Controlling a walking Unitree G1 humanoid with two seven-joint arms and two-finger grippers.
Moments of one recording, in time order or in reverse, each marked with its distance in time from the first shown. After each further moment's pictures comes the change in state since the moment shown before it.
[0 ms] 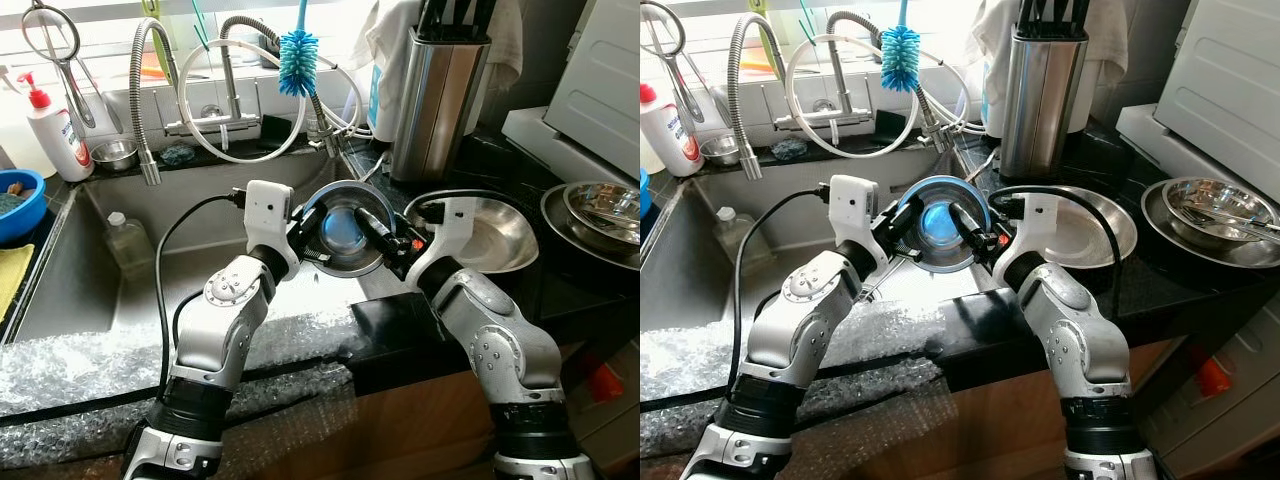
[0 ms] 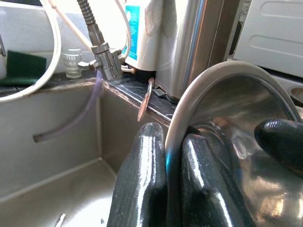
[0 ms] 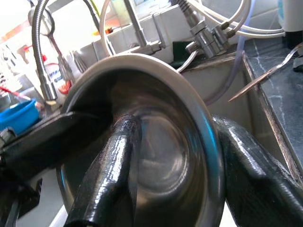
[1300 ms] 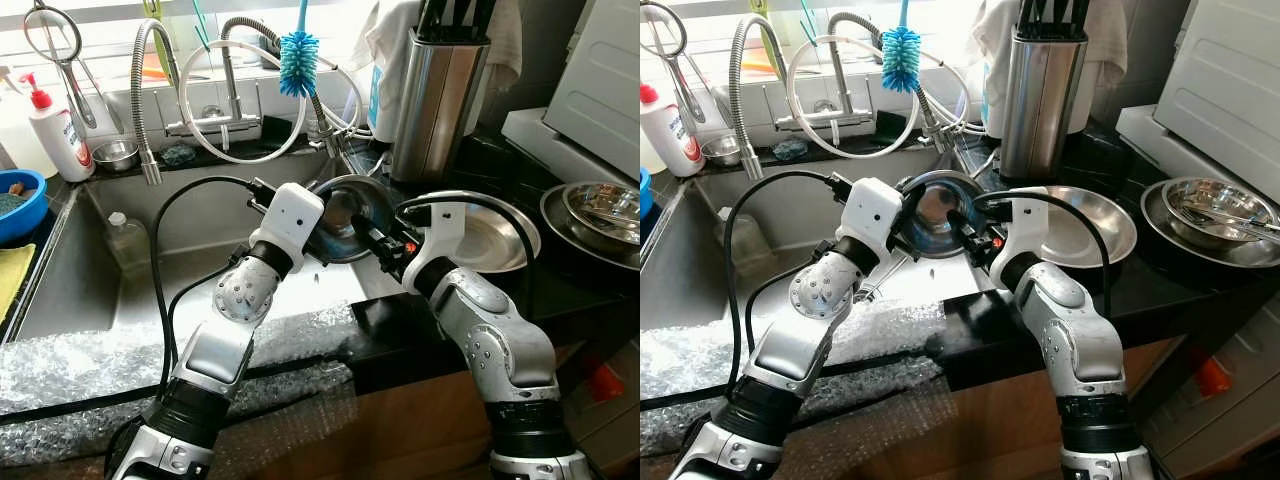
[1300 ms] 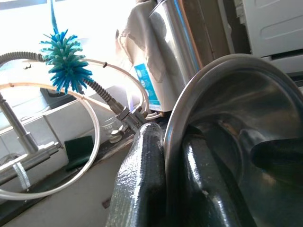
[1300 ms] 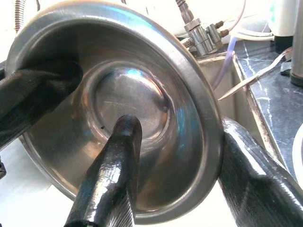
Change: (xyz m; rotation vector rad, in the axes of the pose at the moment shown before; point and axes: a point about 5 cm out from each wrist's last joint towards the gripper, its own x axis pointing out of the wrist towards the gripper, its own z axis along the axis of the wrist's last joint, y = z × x) left arm 0.001 -0.010 0.010 0.453 -0.174 0.055; right arm 0.004 0.001 0.001 -0.080 0.027 -0.049
